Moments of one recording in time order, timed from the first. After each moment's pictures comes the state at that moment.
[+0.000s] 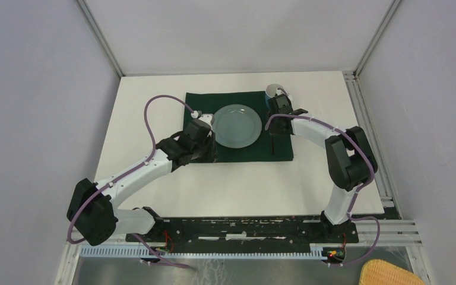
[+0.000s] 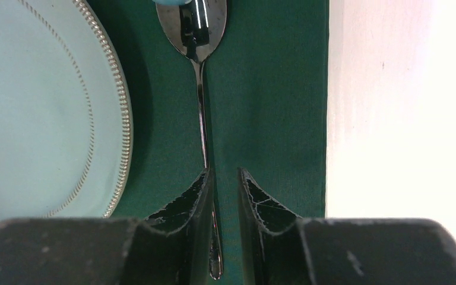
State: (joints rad) left arm -0.68 1.27 0.91 -0.49 -0.08 -0.51; right arm 0.43 1.83 1.21 -0.37 0.26 0.44
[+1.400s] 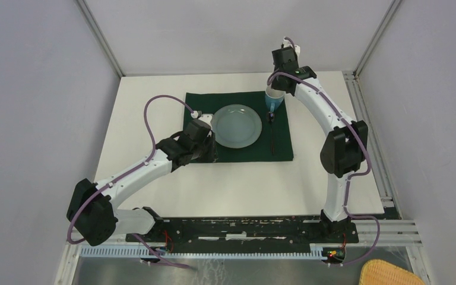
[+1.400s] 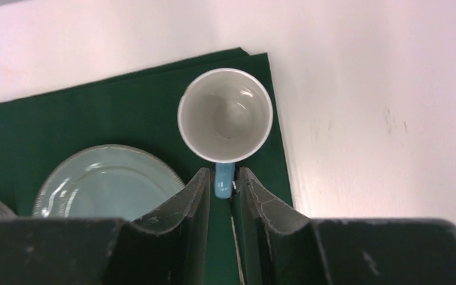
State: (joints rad) left arm -0.68 1.27 0.91 -0.49 -0.08 -0.51; right arm 0.37 1.98 1.92 -0.66 0.36 0.41
